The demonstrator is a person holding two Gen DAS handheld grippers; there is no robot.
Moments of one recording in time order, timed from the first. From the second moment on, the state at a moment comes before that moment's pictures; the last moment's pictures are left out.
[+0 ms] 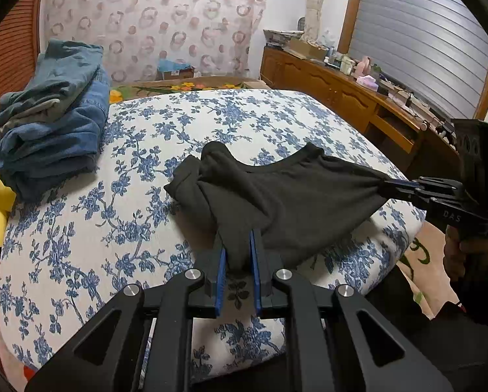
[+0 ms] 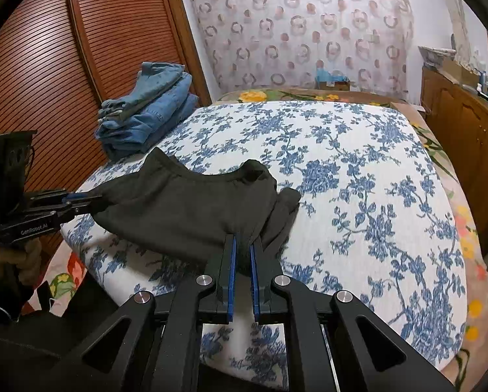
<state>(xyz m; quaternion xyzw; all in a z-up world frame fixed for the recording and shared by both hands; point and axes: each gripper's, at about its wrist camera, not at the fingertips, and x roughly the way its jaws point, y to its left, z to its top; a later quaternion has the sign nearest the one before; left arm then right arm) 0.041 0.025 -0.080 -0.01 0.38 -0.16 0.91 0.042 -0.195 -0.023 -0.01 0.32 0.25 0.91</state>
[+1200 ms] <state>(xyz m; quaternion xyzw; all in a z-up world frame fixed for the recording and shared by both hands) 0.054 0.031 -0.077 -0.02 0.38 -0.14 0.91 0.020 -0.192 -0.001 -0.02 0.28 0.23 0.93</state>
